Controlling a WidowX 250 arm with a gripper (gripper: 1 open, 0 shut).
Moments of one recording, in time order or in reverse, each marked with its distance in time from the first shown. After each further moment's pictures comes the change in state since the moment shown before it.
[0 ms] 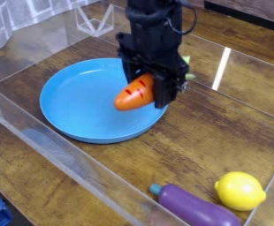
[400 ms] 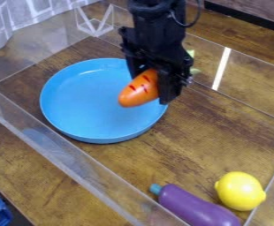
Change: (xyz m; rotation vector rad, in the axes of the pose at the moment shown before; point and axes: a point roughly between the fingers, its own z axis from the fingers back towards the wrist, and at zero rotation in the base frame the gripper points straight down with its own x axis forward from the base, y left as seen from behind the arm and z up) arm 0.002 -0.012 0.000 -0.014 -0.005 -0.019
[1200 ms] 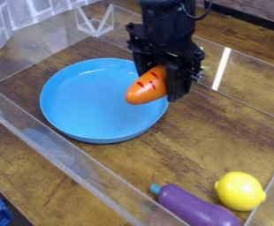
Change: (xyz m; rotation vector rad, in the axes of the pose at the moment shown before) arm 0.004 -0.004 0.007 -0.024 0.023 0.030
